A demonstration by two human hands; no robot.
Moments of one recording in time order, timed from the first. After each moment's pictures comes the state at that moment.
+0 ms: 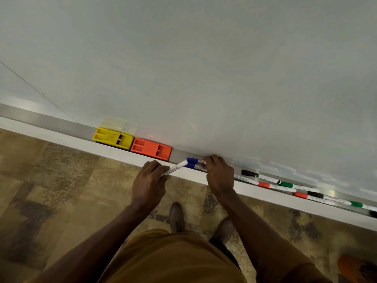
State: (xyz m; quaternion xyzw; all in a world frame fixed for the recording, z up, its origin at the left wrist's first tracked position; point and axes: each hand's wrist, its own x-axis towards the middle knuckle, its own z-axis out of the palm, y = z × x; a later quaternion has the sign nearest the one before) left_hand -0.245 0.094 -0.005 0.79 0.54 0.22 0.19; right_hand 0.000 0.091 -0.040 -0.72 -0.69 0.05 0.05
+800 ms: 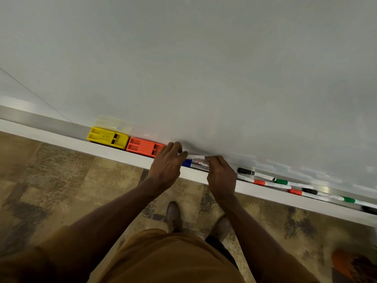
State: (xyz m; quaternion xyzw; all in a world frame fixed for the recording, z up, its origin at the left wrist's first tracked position) left_hand -0.187 0.144 -0.012 0.89 0.43 0.14 0.07; right_hand 0.007 0.070 -0.039 -0.76 -0.61 0.04 0.23
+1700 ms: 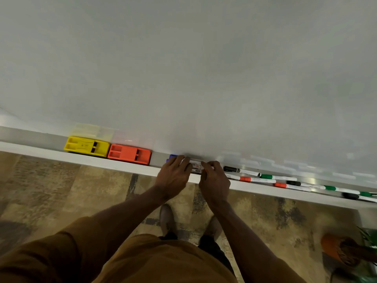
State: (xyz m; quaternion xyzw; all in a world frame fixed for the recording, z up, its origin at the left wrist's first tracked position) left_hand -0.132 0.128 -0.054 0.94 0.31 0.12 -0.02; right_hand 0.021 0.052 -0.043 -0.82 -0.54 0.08 0.19
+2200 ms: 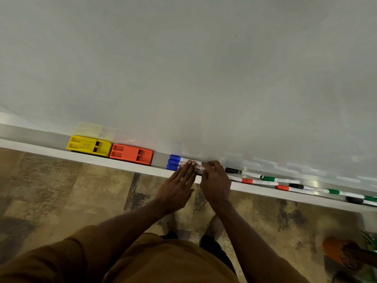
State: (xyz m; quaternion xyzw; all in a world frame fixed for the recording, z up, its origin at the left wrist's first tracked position) left_hand -0.142 0.093 -0.091 0.95 0.32 0.04 0.03; right_hand 0.027 0.057 -0.049 -0.80 -0.56 0.10 0.18
